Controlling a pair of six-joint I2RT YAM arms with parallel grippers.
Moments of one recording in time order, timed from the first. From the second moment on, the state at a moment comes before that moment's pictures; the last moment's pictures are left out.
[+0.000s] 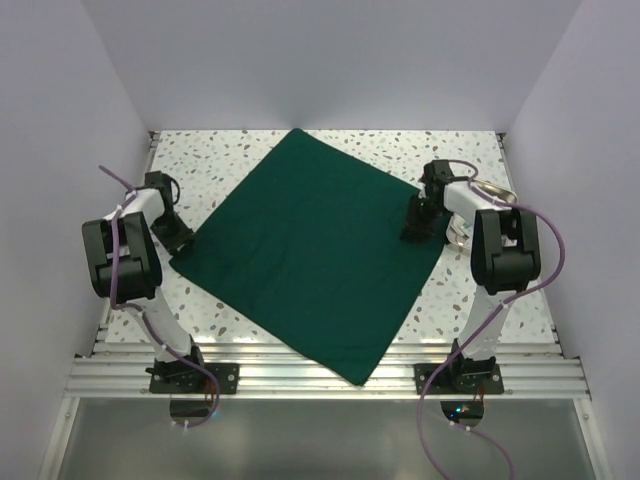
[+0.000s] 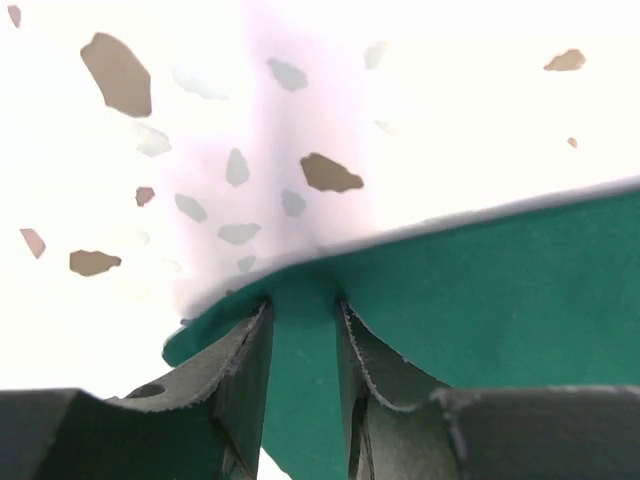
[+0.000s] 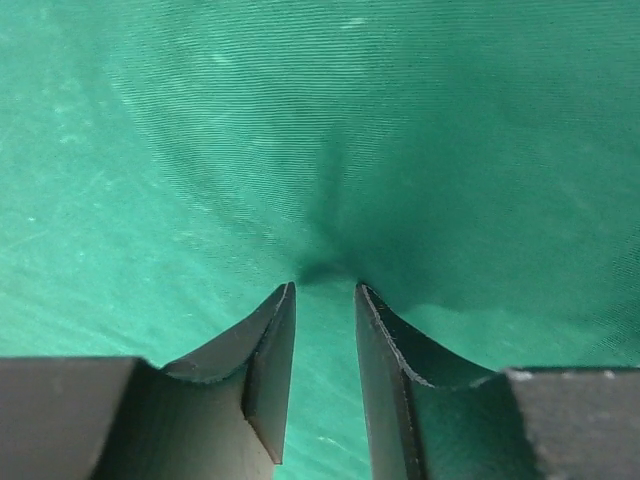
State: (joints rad) left arm 0.22 1.87 1.24 -0.76 -0.13 -0.49; right arm 0.09 1.94 1.32 -0.65 -0.18 0.38
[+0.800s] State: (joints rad) left arm 0.26 1.80 1.20 -0.66 0.03 -0.48; right arm -0.09 2.06 1.81 -0.87 0.23 0.38
